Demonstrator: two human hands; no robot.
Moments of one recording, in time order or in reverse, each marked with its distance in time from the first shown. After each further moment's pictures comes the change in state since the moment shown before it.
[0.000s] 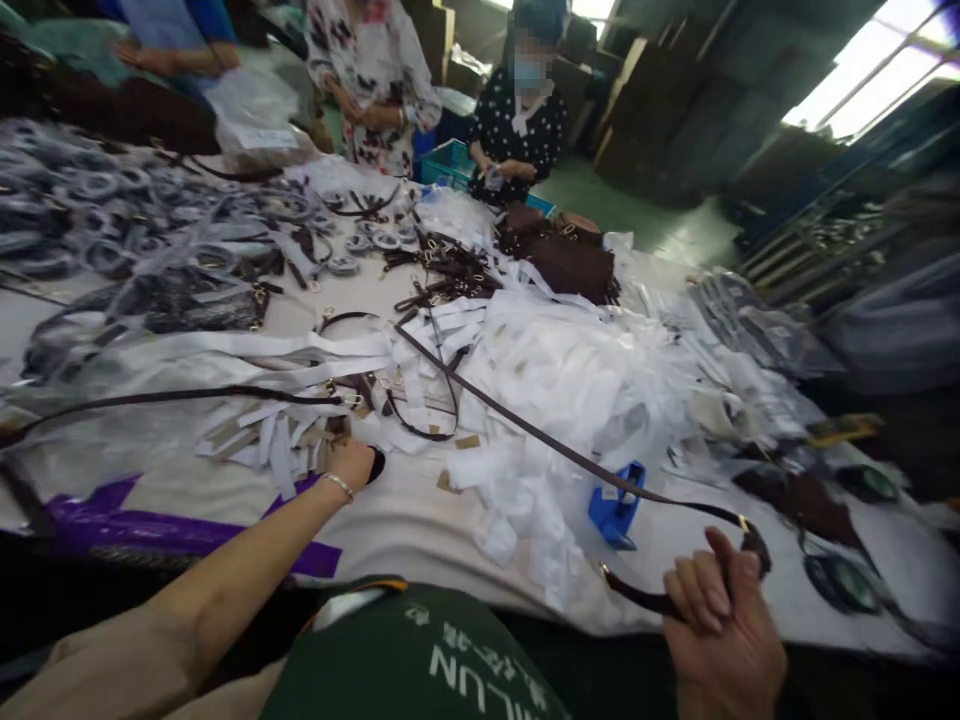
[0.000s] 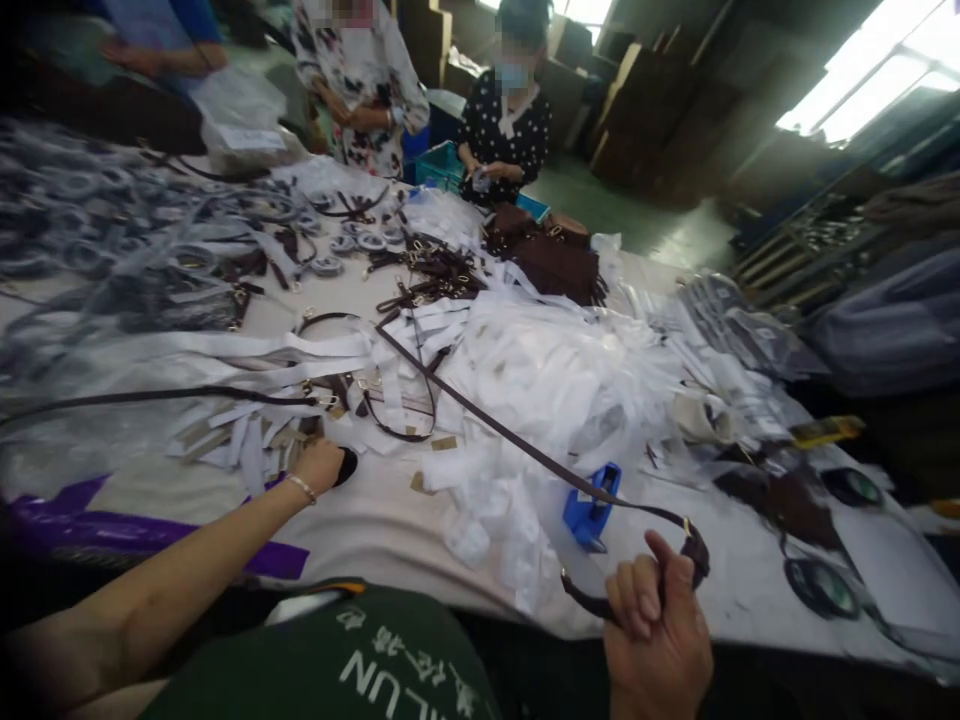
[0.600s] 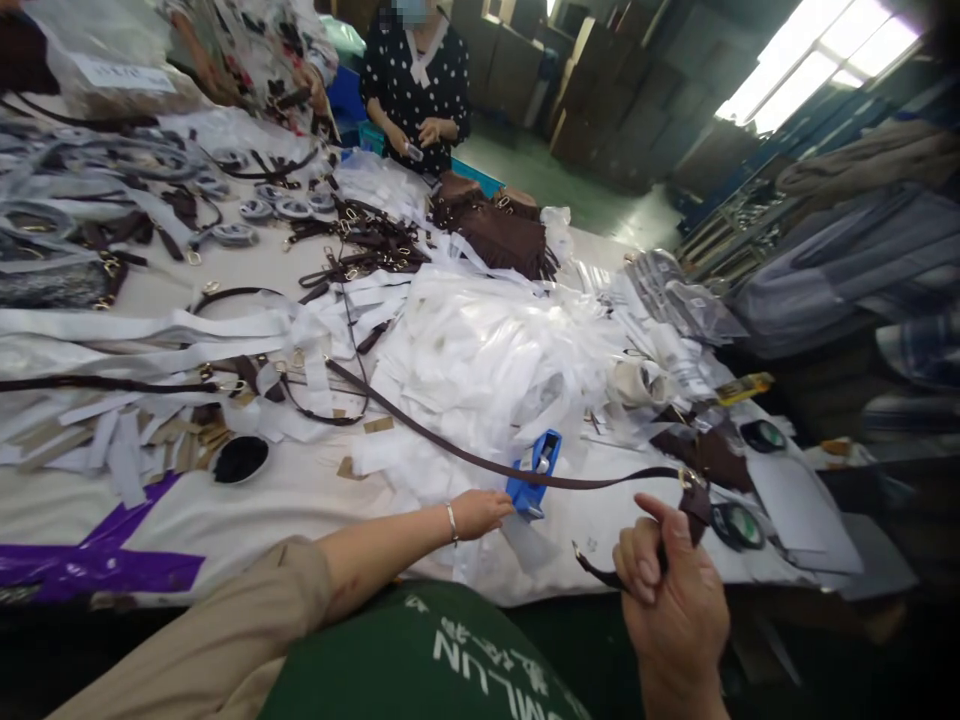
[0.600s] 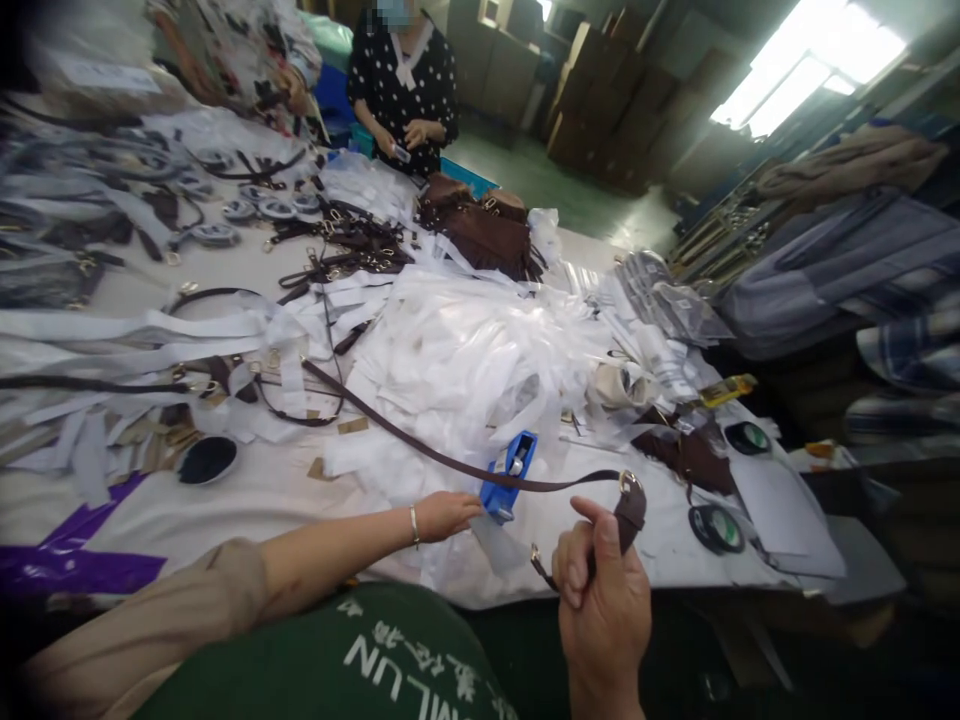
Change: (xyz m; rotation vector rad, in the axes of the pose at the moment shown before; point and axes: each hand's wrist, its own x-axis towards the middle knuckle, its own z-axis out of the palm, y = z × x) left_hand -0.019 0.370 0.182 -0.214 -0.426 0.875; right_hand 0.072 -0.072 -0.089 -0.212 -0.076 -0.054
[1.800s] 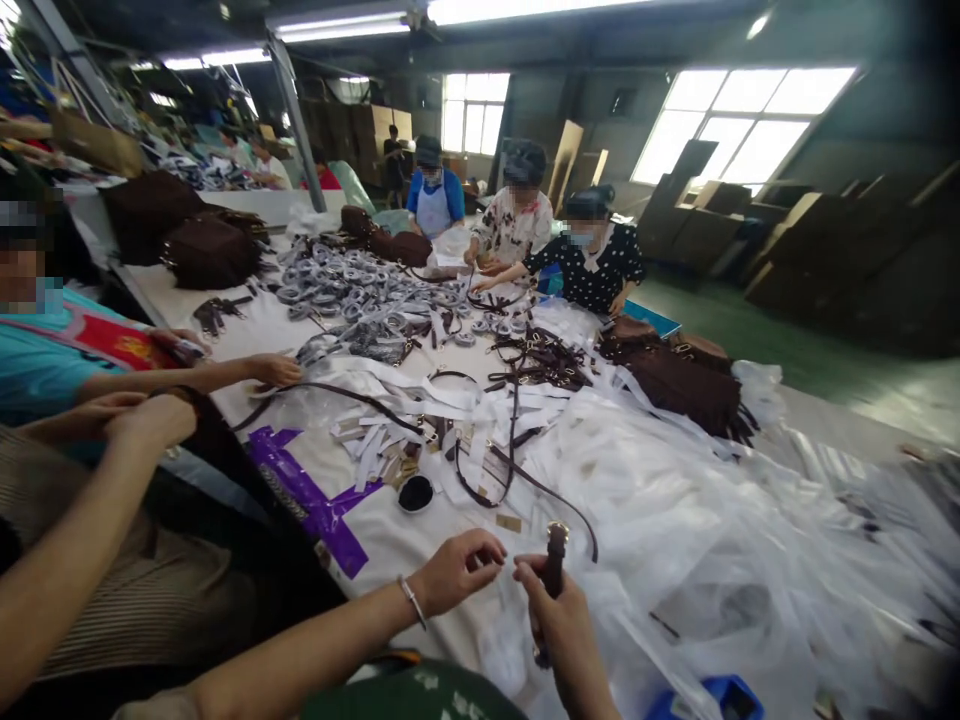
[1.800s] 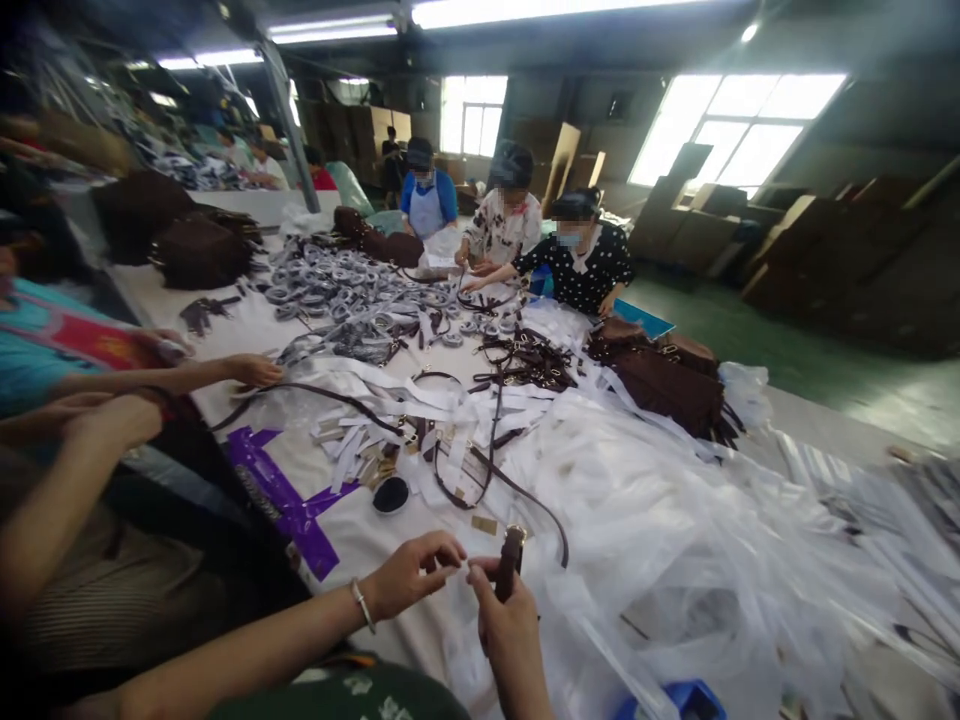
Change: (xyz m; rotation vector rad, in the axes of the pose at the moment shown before) left_hand -0.241 0.025 -0.130 -0.563 0.922 -0.394; right_hand -0.033 0.142 0.172 -0.518 -0.835 0.338
